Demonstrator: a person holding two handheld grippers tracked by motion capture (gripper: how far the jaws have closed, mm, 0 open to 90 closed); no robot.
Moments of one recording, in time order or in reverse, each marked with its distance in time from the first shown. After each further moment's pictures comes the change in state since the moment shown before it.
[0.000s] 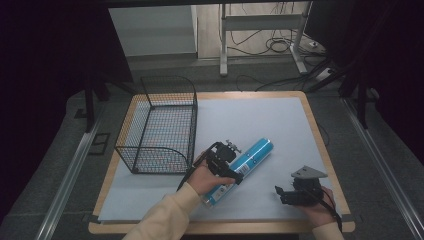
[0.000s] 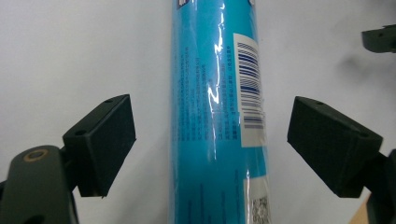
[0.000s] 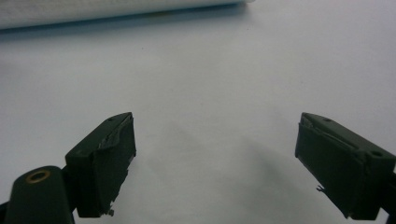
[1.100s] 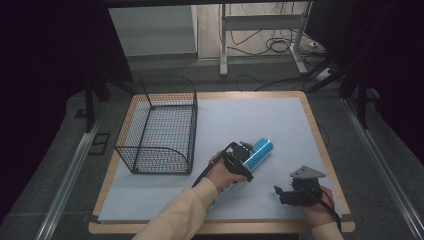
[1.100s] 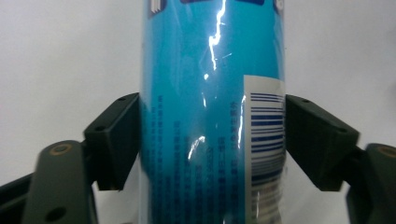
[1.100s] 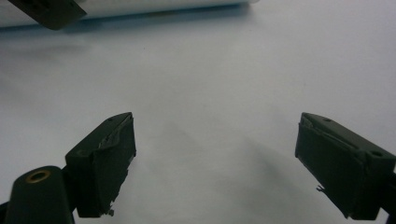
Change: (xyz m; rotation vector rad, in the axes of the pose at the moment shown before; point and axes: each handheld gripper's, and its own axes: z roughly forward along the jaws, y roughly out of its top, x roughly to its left) left arm -0.009 0.027 0.055 0.143 0.032 -0.002; right arm 0.002 0.001 0.002 0.005 0.001 -0.012
